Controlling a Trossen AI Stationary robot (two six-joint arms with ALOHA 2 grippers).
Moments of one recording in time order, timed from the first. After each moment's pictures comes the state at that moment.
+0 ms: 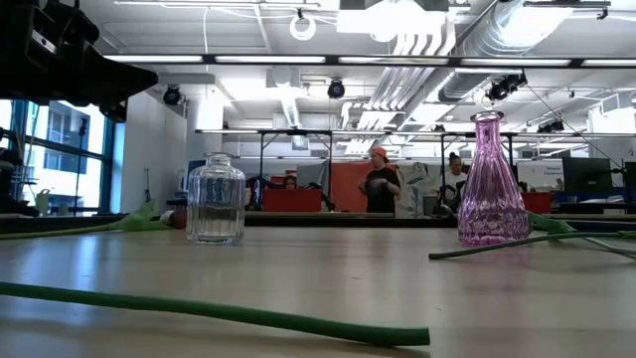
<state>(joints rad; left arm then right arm) -0.08 0.02 0.01 0.04 -0.19 -0.05 0.06 0.74 0.86 0.20 0.67 0.41</state>
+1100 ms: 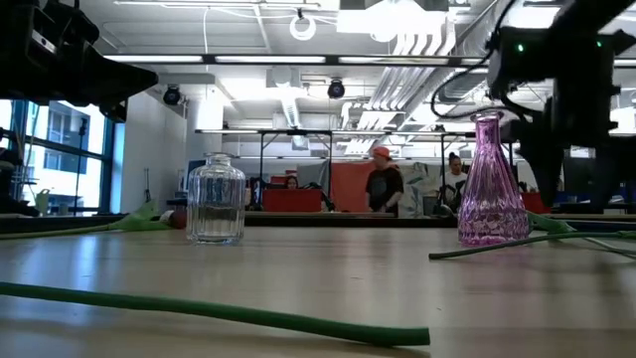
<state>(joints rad) -0.08 0.02 0.01 0.04 -0.19 -0.05 -0.16 1.06 0.54 -0.90 -0.01 1.49</state>
